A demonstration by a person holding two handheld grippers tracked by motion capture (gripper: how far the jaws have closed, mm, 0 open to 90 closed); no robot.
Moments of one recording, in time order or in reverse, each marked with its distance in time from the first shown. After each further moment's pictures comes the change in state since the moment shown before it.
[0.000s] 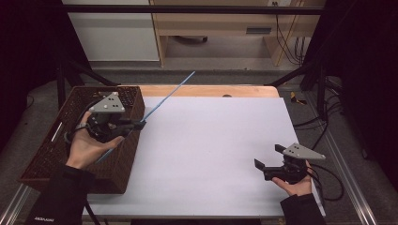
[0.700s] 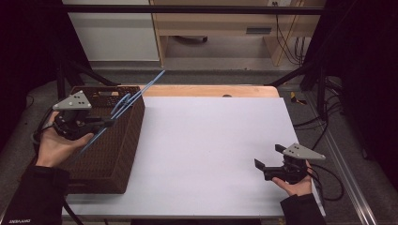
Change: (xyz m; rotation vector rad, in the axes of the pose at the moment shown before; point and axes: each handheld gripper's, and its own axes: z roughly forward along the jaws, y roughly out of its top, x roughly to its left) left arm 0.043 -0.043 -0.040 0.018 0.088 -0.079; right arm 0.000 0.000 0.000 0.000 -0.007 -0.006
